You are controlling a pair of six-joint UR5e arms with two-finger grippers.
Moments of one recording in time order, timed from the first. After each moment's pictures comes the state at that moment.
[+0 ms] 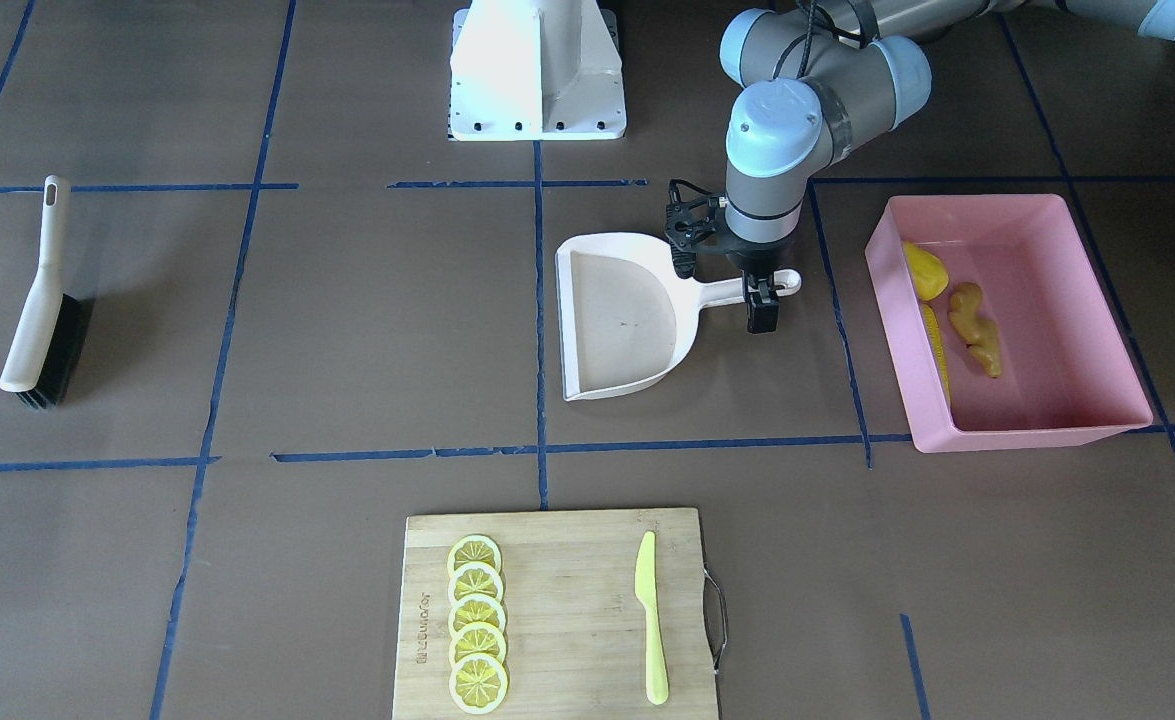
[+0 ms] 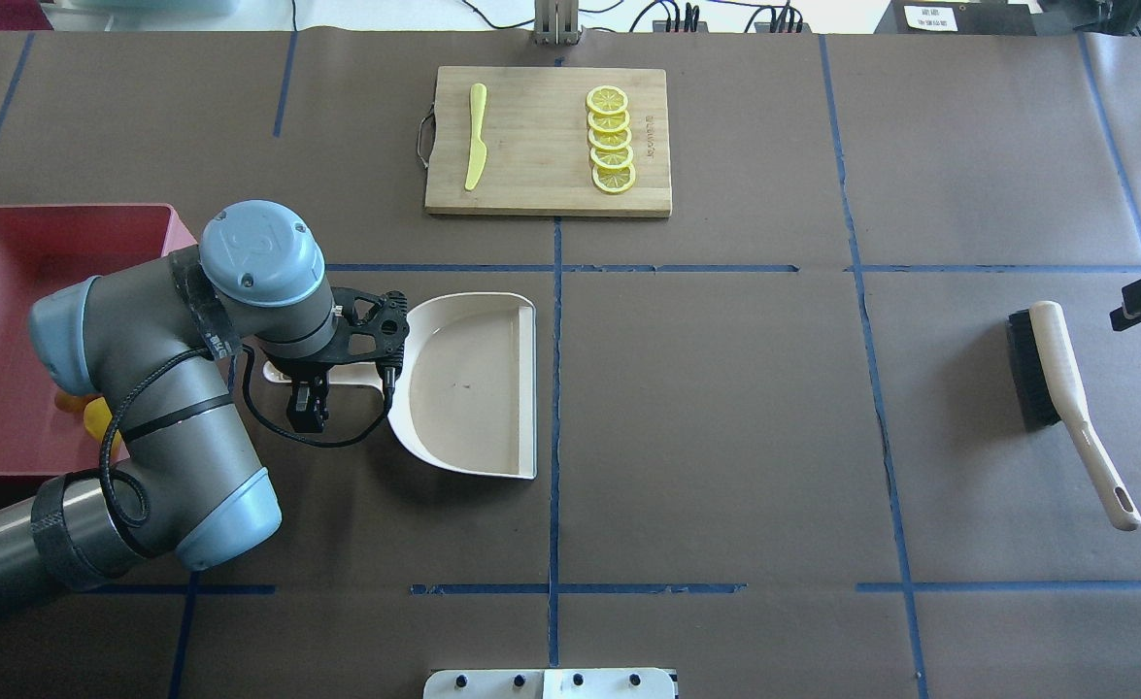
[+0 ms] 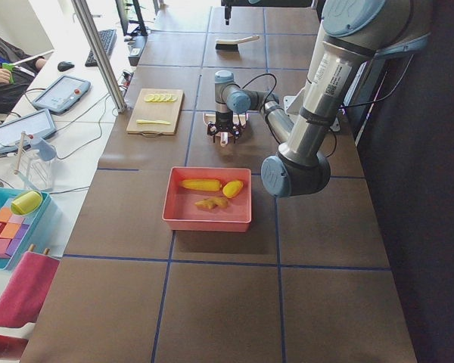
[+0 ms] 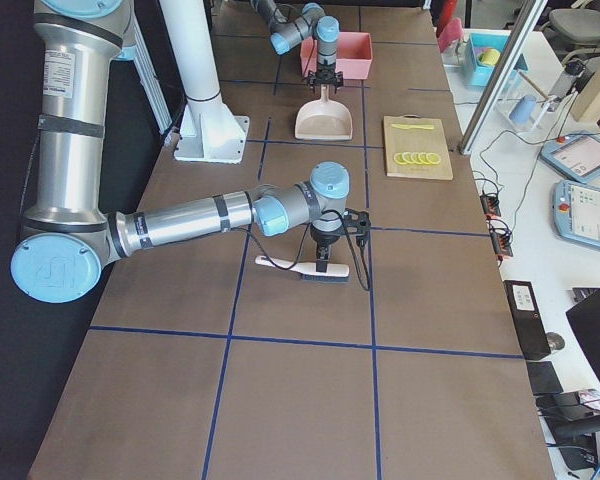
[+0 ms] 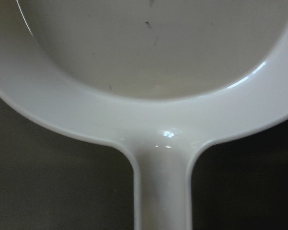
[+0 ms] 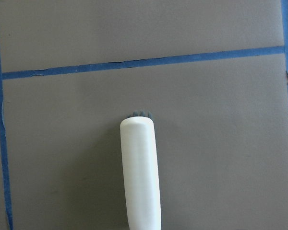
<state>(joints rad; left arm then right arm) -0.59 -2.05 -1.78 -1.43 -1.88 0.47 1.21 -1.70 1.91 -1.40 2.31 0.60</state>
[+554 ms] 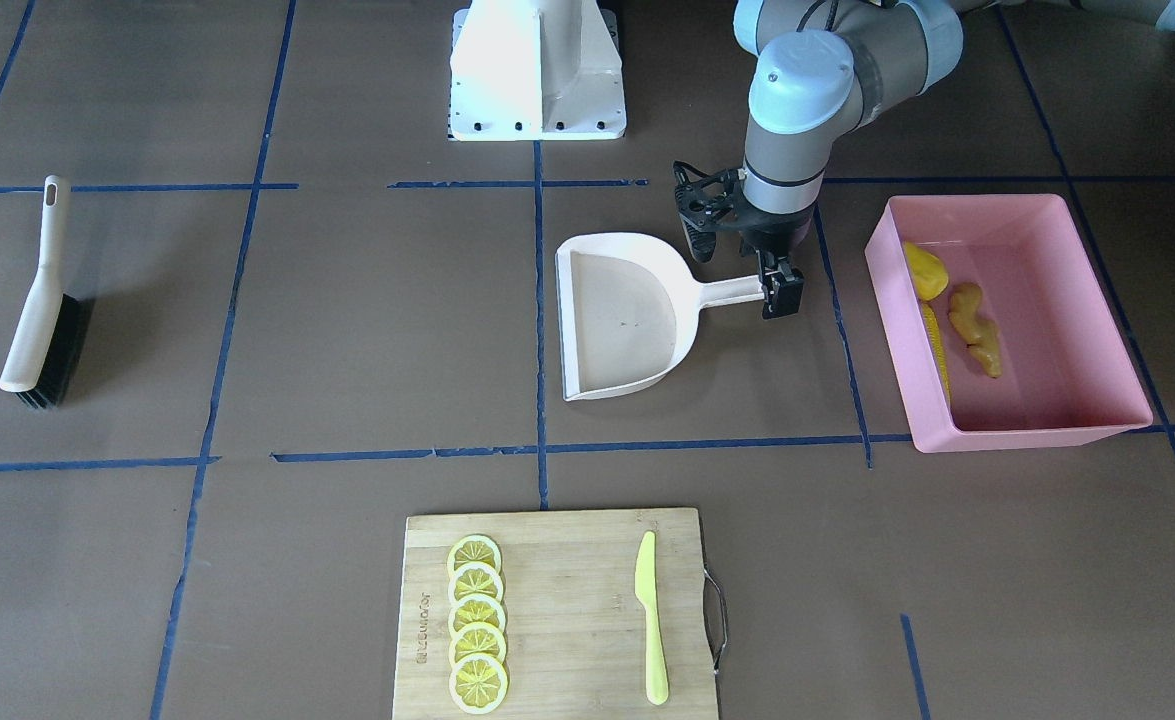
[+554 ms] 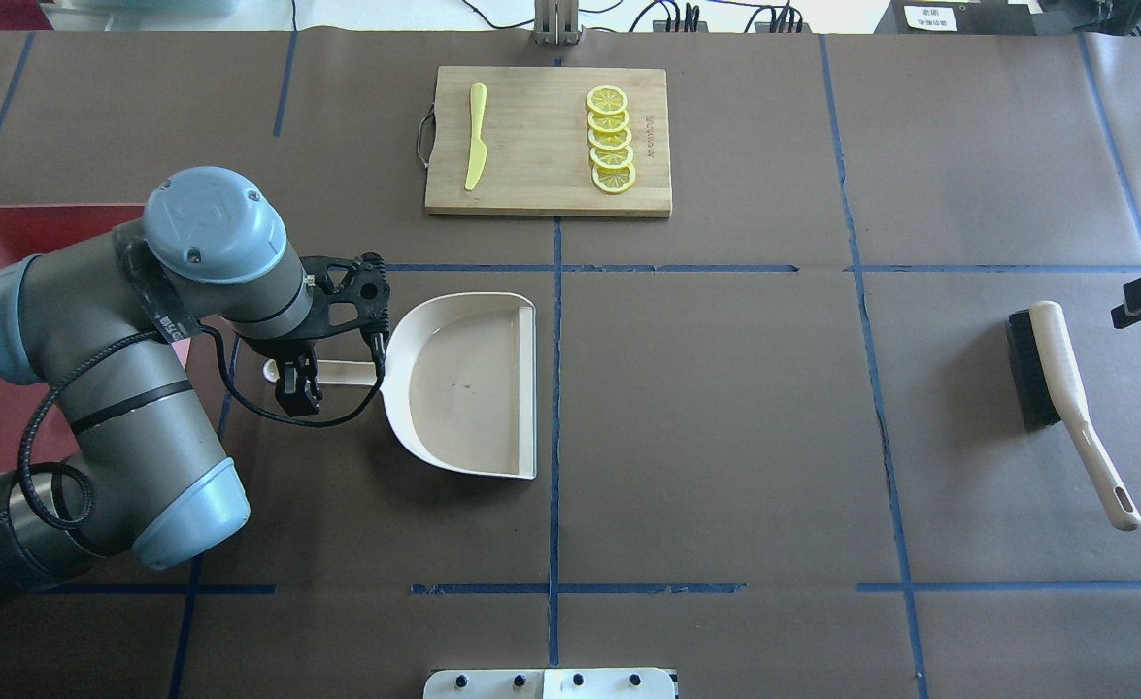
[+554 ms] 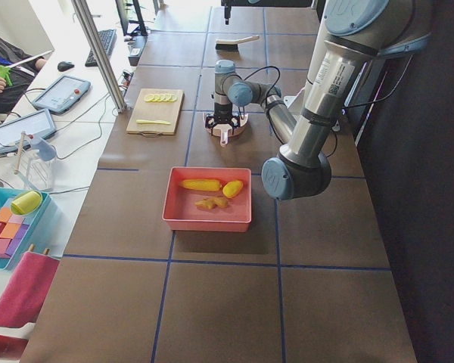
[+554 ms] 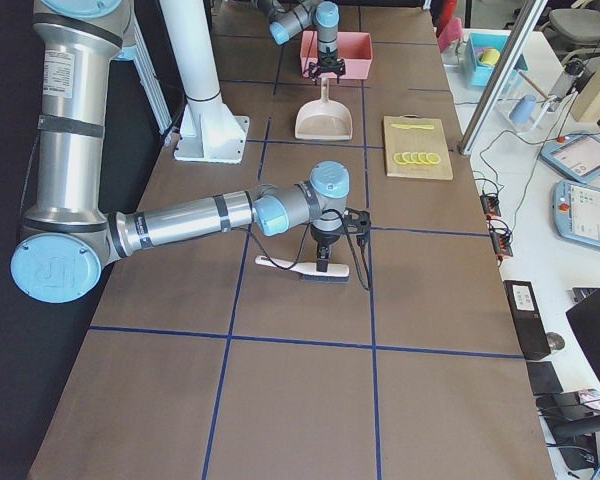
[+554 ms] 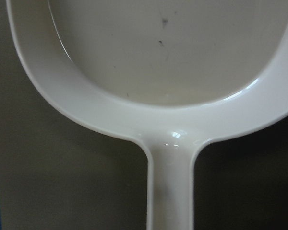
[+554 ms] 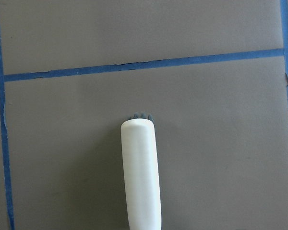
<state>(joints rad) -0.64 -2.03 -1.89 -1.39 -1.88 0.30 1.22 -1.69 1.91 -1.40 2.31 0.60</state>
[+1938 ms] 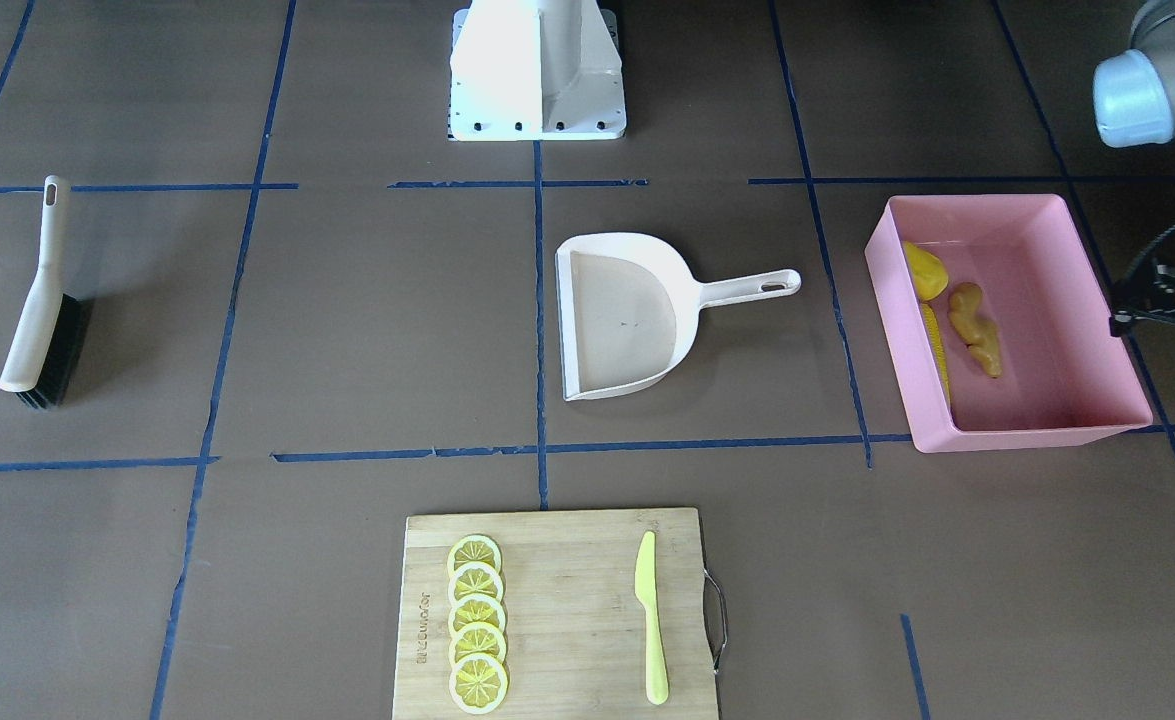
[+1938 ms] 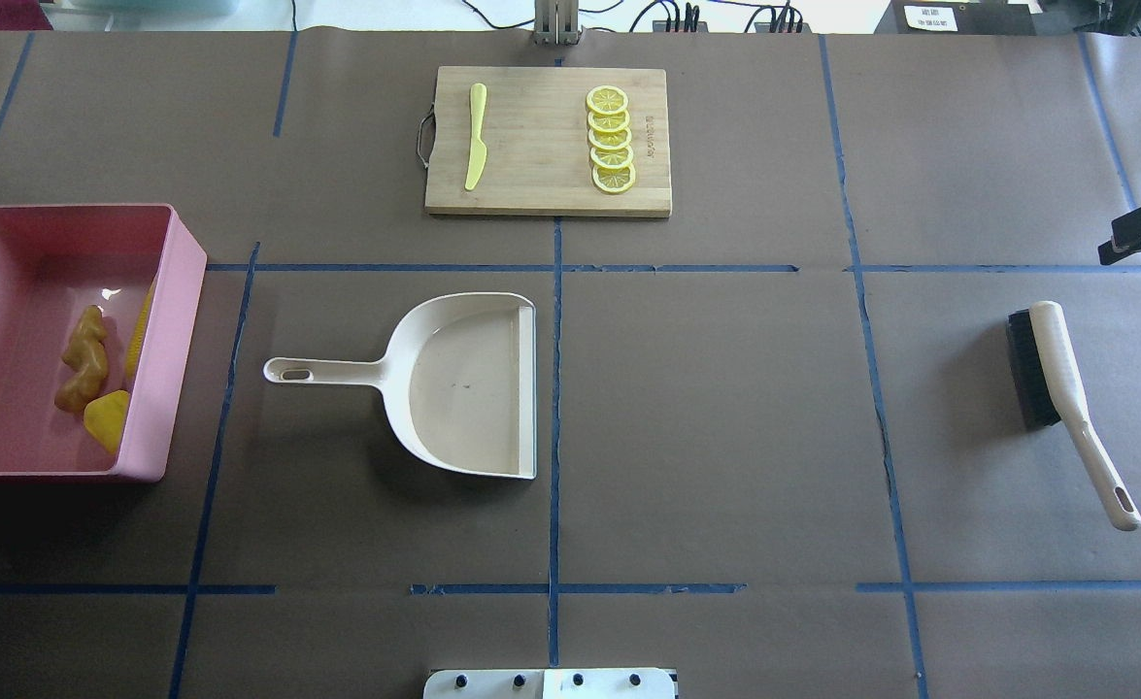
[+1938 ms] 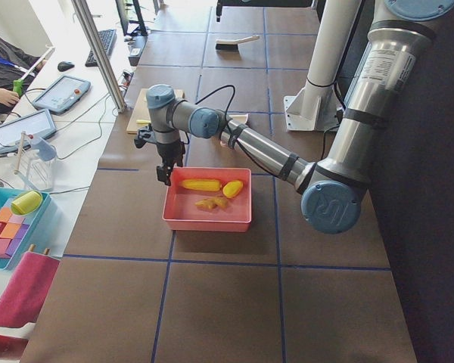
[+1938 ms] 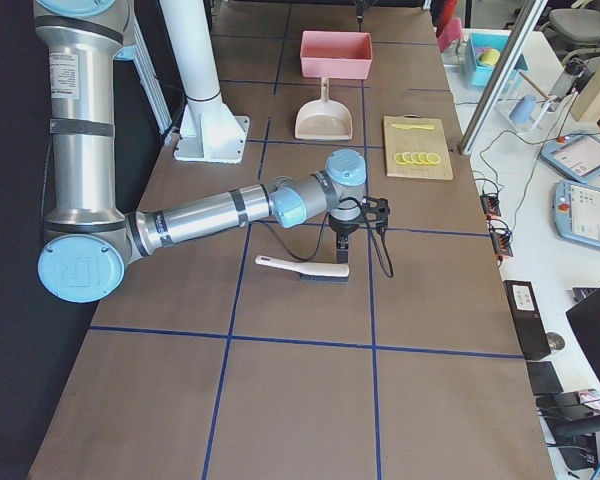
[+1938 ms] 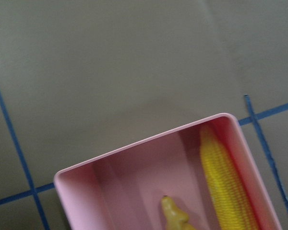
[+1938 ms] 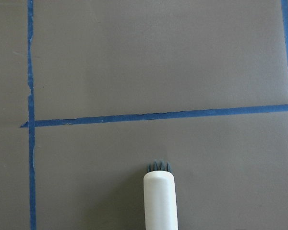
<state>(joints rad) -1.34 -1.85 -1.68 -1.38 -2.27 -0.12 1.27 -1.57 1.86 -1.41 2.30 0.58</state>
